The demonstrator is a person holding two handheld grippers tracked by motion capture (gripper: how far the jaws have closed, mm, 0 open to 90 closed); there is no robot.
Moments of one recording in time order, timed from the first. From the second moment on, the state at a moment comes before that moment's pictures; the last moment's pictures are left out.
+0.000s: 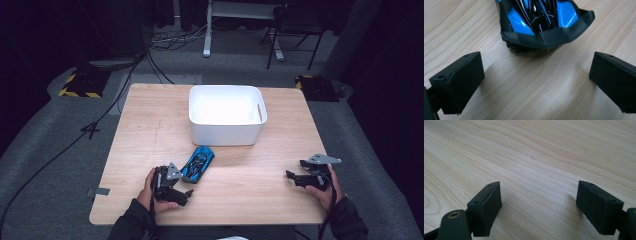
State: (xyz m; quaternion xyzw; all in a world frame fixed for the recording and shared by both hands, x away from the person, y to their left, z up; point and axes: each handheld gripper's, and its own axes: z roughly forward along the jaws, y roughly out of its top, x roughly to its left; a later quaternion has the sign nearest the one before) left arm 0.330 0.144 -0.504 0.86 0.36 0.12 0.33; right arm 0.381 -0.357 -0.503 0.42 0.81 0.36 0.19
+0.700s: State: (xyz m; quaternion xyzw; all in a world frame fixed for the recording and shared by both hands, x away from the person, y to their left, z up) left arm 0.345 0.117 -0.503 0.85 0.39 0.14 0.32; right arm 0.382 -0.357 -0.503 0.42 0.81 0.36 0.19
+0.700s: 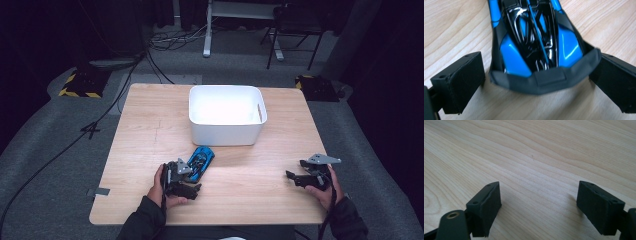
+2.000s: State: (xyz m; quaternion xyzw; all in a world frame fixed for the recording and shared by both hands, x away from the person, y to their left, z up) left arm 0.344 0.131 -0.500 0.85 0.38 0.14 0.34; right arm 0.387 -0.359 -0.496 0.42 0.80 0.38 0.19
